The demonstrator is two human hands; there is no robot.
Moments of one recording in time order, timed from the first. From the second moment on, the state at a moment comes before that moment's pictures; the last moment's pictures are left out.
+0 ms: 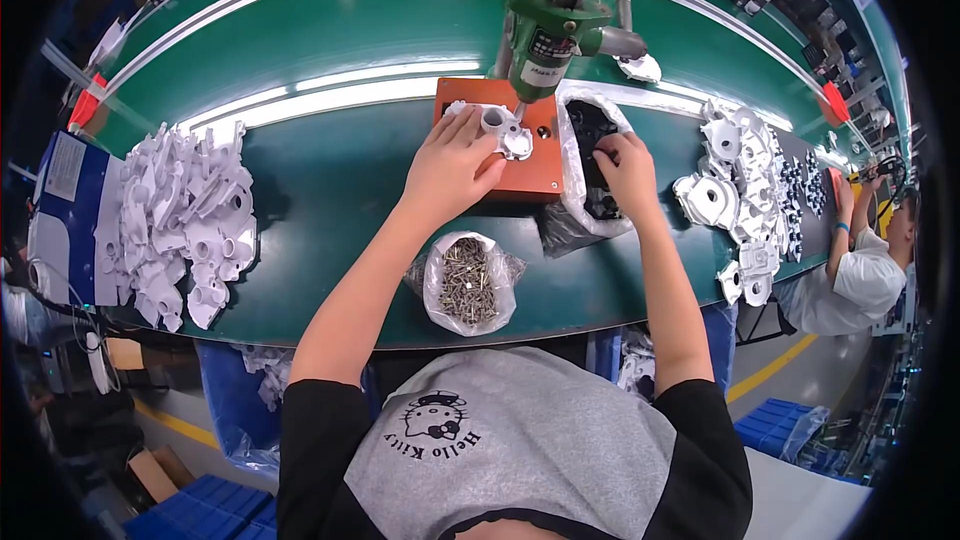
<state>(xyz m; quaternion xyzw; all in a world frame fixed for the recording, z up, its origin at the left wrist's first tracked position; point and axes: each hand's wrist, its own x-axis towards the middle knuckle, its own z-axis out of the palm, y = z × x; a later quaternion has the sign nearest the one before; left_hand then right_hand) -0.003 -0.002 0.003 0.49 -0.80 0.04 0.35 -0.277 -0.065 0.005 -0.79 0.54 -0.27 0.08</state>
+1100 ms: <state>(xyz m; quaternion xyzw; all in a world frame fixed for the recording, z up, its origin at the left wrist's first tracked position) -0.004 -0.002 -0.004 0.50 -0.78 0.06 0.37 -0.194 -0.038 0.024 -0.78 0.41 -0.44 0.17</state>
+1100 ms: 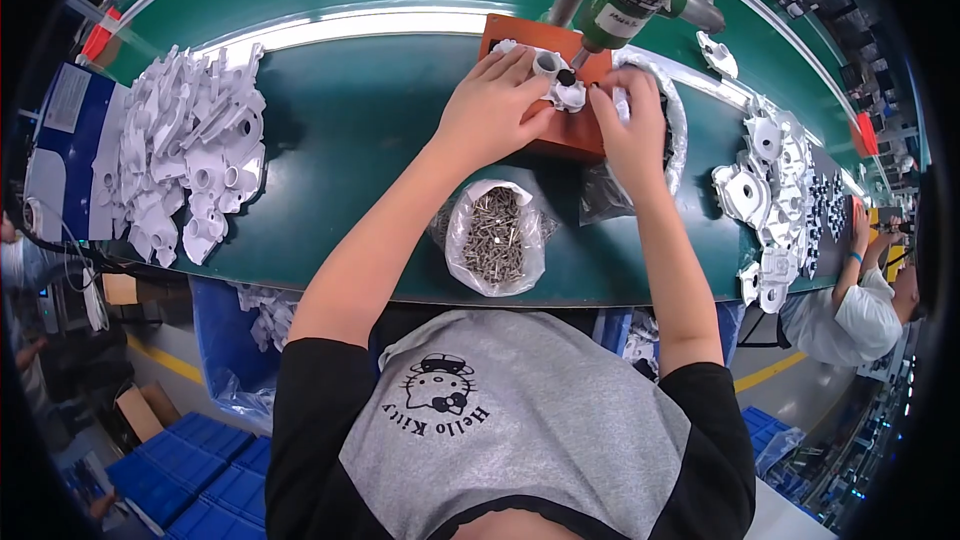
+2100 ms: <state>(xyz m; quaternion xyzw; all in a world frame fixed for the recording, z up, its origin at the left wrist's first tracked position) -0.004 -0.001 -0.006 0.53 -0.77 0.03 0.36 -0.171 0.067 0.024 -0.95 0.15 -0.22 0.18</state>
